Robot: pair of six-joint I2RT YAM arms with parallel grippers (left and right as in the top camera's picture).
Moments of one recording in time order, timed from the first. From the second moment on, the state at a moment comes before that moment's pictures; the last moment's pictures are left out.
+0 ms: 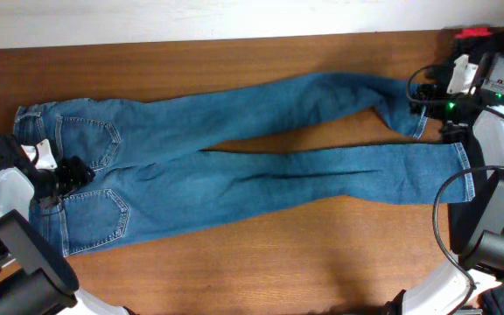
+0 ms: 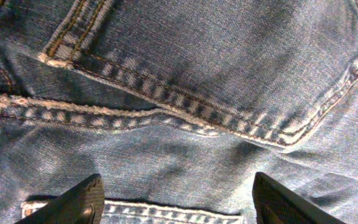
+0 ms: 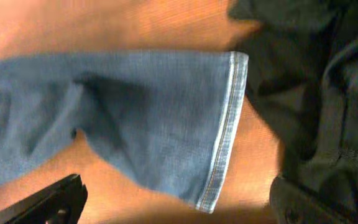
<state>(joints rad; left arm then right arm) 0.57 1.84 1.18 -0.65 0.30 0.04 -0.40 1.94 1.48 -0.51 -0.27 -0.08</state>
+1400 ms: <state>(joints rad) 0.58 1.84 1.18 -0.57 0.00 0.04 -0.37 1.66 1.70 -0.57 -0.08 -0.05</state>
